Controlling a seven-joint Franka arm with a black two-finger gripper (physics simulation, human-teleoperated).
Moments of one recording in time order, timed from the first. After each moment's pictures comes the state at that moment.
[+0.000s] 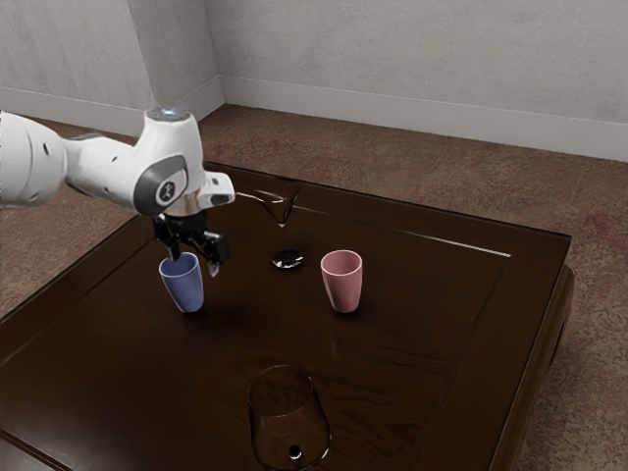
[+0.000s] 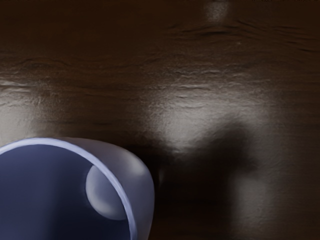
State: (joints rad) arm 0.04 0.28 0.08 -1.92 0.14 2.24 0.00
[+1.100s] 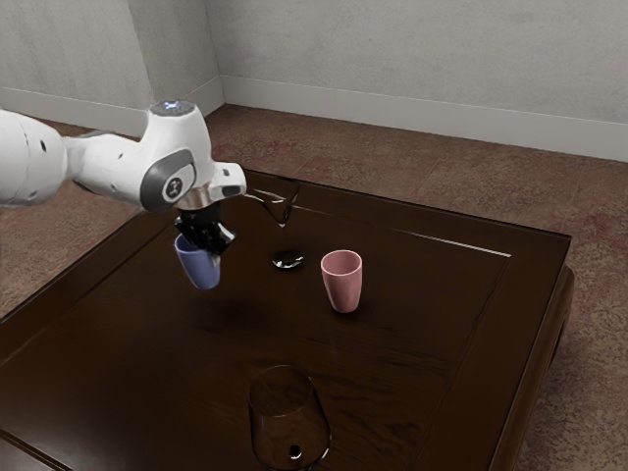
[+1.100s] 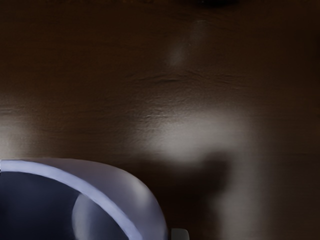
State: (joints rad) arm 0.08 0.26 -0.01 -1.92 0.13 2.29 -0.01
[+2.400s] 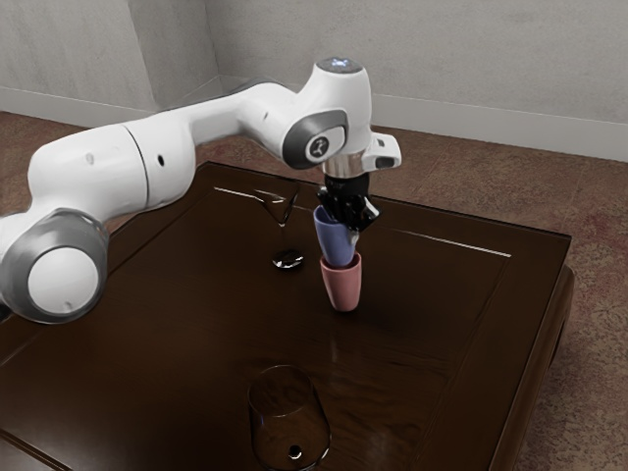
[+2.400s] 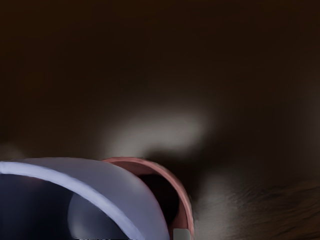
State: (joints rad) arm -0.02 0.77 -0.40 -1.05 0.38 1.83 -0.19
